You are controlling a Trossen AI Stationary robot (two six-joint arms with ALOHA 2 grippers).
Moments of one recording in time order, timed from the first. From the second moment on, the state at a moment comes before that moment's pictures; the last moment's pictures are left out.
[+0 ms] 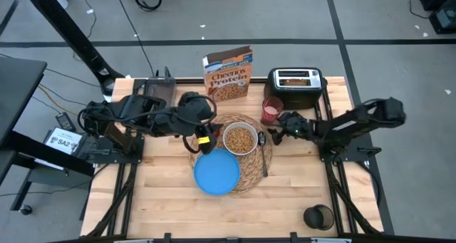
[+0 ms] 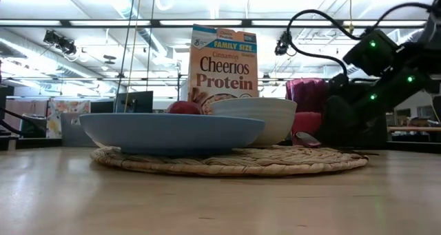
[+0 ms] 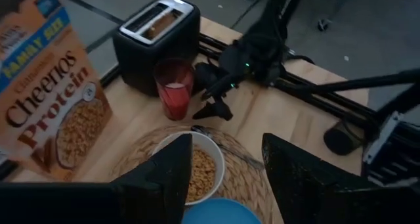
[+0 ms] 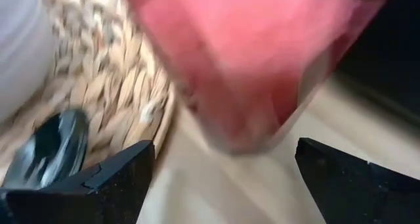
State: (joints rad) left arm -0.27 1.70 2.23 -1.20 -0.55 -0.59; right arm -0.20 1.30 0.12 0.53 0.36 0.43
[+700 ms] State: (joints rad) left arm -0.27 1.68 2.23 -1.27 -0.48 -0.35; right arm -0.07 0.99 1.15 -1.26 0.15 0.59
